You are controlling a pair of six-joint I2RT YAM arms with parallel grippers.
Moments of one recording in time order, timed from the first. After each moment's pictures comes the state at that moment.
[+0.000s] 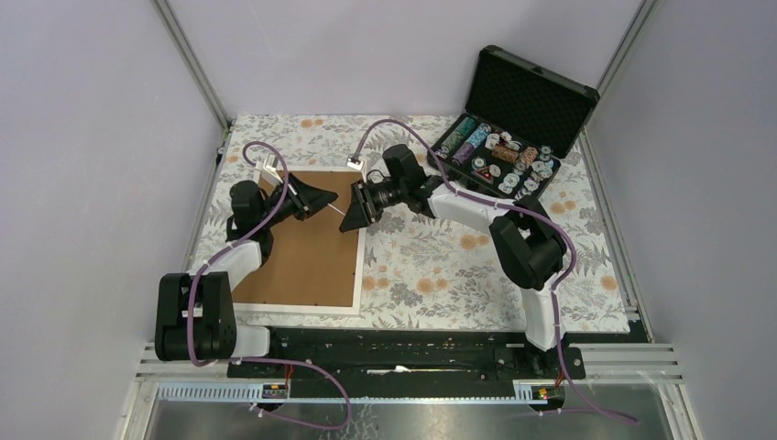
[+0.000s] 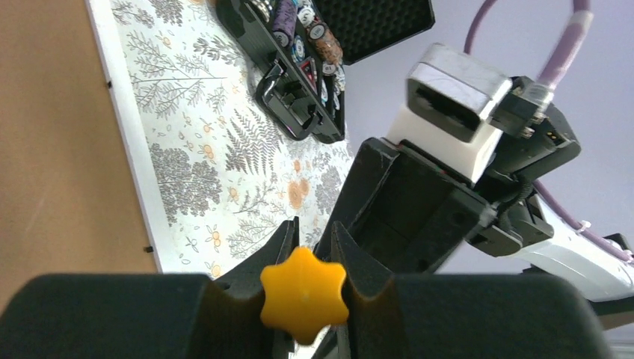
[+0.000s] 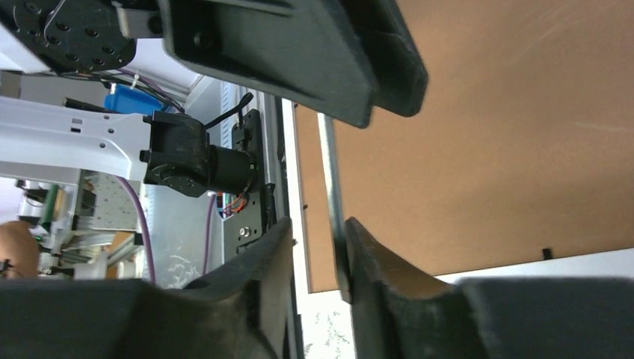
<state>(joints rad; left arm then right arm) 0.03 1.35 0.57 0.61 0.87 -0.99 0.72 2.03 1.48 0.03 -0.94 0.39</state>
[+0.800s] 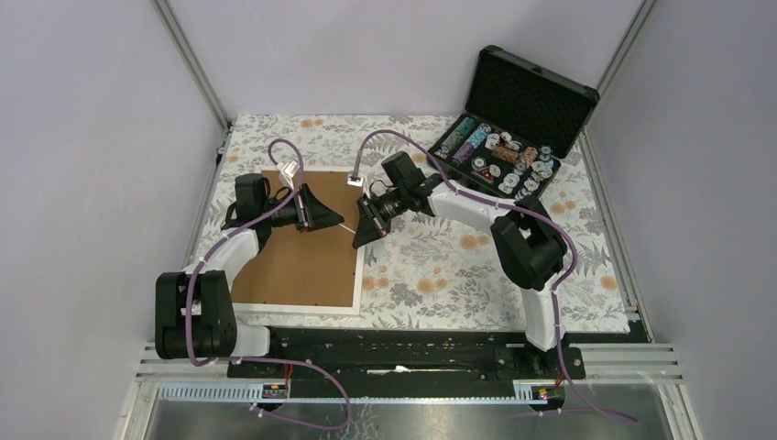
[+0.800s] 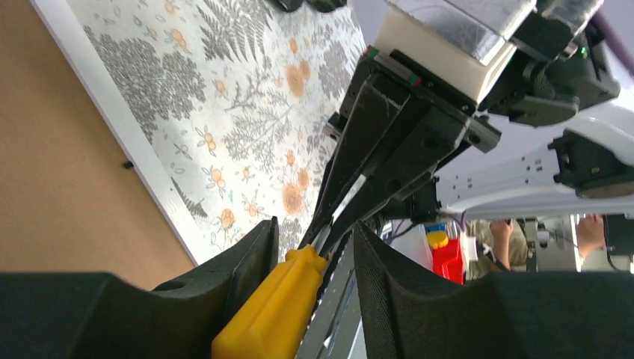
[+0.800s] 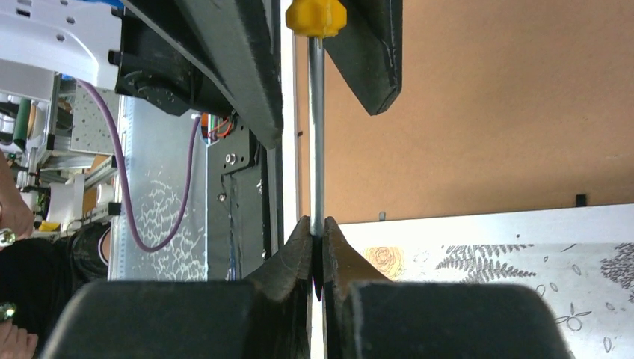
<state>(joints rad) 0.04 1.36 0.70 0.13 1.14 -0.58 0.72 2.03 1.51 -0.27 -1.01 0.08</state>
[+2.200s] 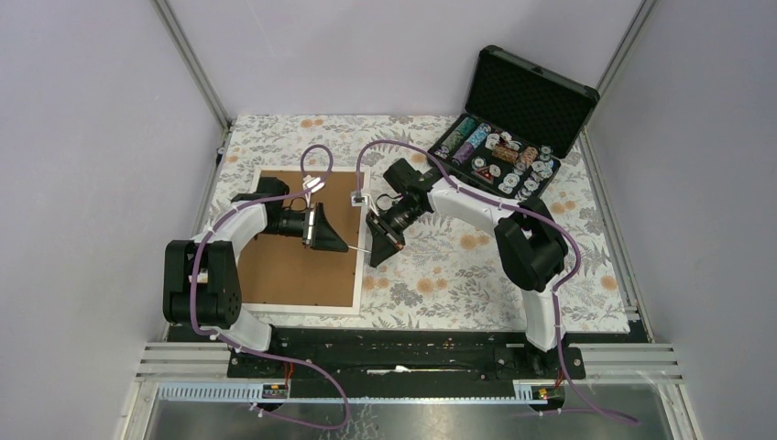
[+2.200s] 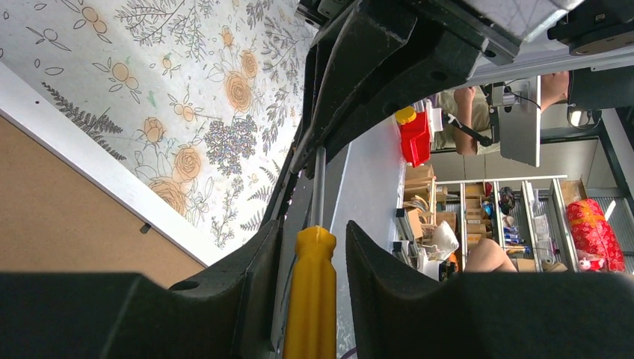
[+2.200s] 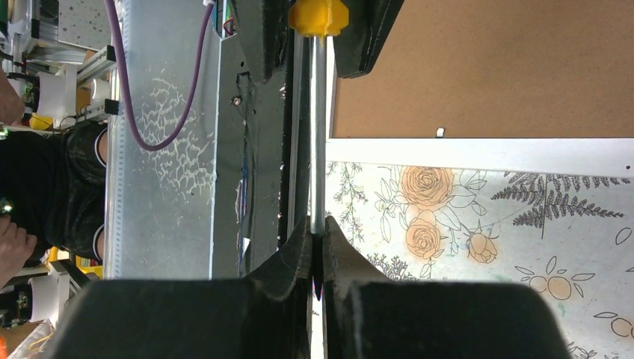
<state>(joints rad) -0.03 1.54 0.93 -0.79 1.35 0.24 0.73 2.02 1.57 -0.79 -1.05 -0.38</state>
